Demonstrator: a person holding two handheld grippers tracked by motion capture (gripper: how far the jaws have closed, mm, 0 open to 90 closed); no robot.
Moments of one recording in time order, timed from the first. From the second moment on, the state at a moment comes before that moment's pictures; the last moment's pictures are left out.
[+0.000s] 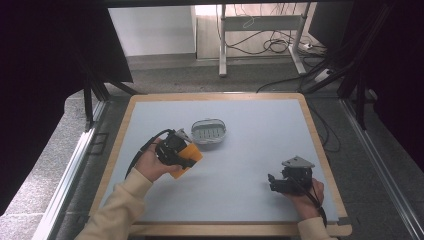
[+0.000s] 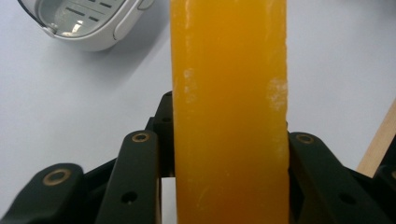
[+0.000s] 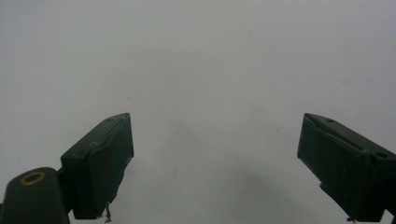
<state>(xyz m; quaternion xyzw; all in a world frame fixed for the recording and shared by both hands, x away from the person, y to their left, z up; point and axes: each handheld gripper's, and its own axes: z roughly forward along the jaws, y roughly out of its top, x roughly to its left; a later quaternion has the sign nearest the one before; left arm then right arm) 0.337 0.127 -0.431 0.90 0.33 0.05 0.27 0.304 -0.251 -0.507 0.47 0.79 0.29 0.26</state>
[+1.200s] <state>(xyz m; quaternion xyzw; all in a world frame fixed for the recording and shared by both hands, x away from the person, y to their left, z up) 0.370 0.121 -0.418 0.90 0.32 0.06 0.28 0.304 -0.251 -0.508 0.47 0.79 0.29 0.26</state>
